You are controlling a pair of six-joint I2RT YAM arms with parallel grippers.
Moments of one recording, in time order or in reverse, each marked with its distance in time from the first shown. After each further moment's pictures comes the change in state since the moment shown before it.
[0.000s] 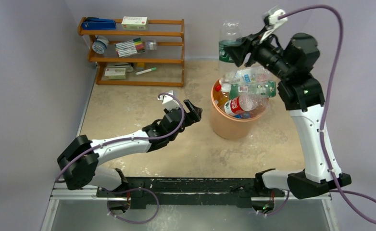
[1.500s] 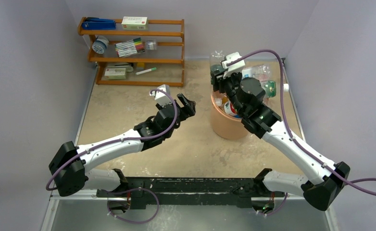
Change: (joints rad) left arm 0.019 -0.120 0.057 -0.148 -0.108 0.074; right arm 0.440 -0.148 -0.674 0.482 0.808 -0.251
